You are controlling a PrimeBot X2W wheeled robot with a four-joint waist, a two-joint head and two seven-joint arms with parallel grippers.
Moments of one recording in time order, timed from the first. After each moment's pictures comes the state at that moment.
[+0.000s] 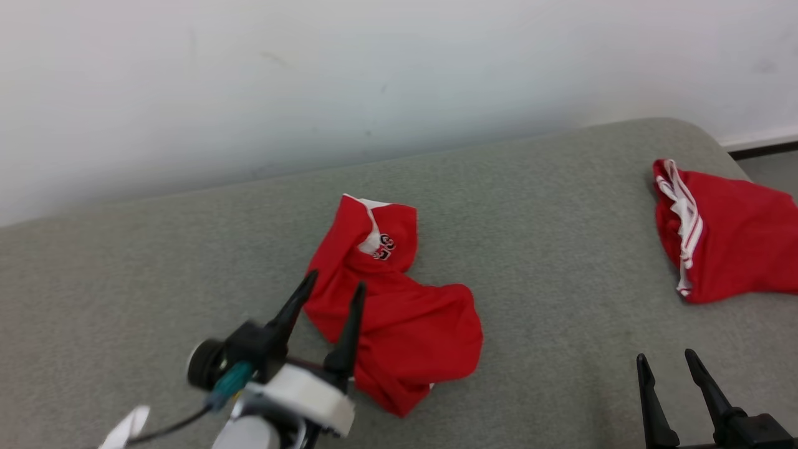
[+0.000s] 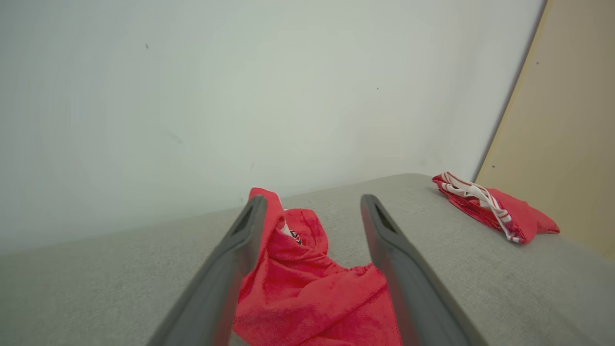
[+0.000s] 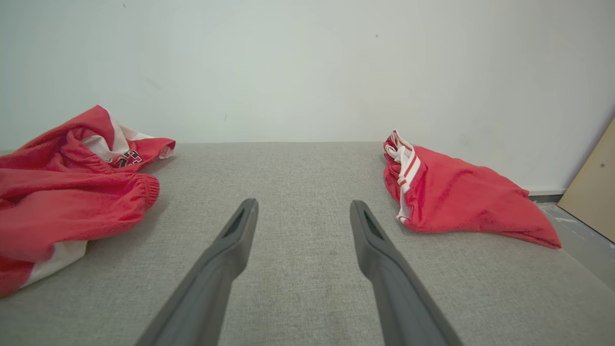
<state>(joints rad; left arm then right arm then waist) -0.22 0.05 -0.25 0.20 -0.14 -0.11 -0.23 -0.02 -0.05 0.00 0.26 0.12 0.13 -0.26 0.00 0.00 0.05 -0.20</state>
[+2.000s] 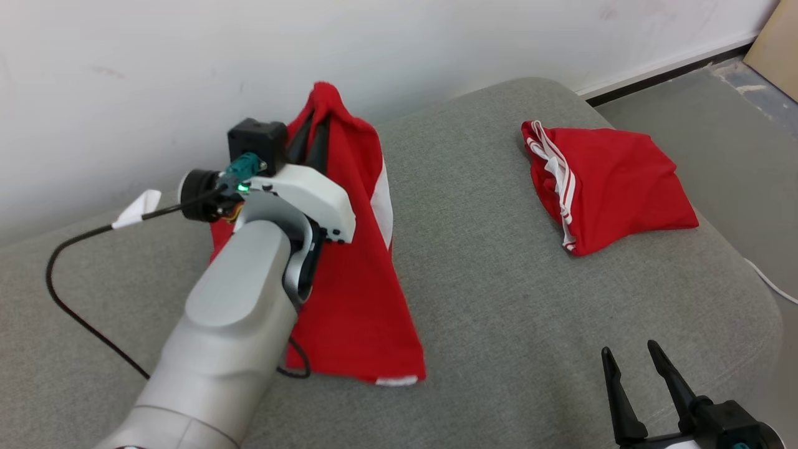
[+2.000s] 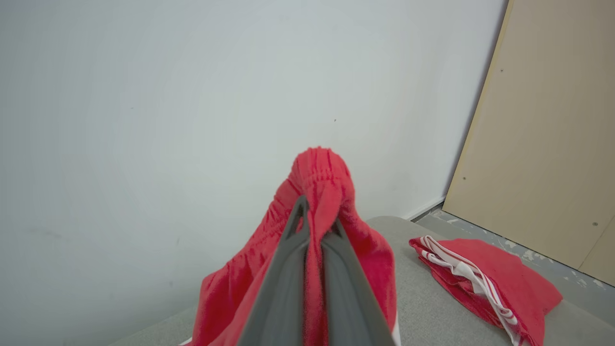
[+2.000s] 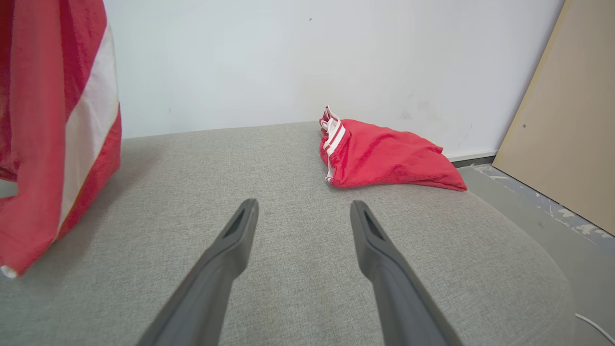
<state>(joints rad) -0.94 0.05 -0.43 0.86 -0.34 0.09 -0.26 -0.07 -0.05 0.09 0.30 0.18 0.13 -0.26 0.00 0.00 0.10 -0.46</state>
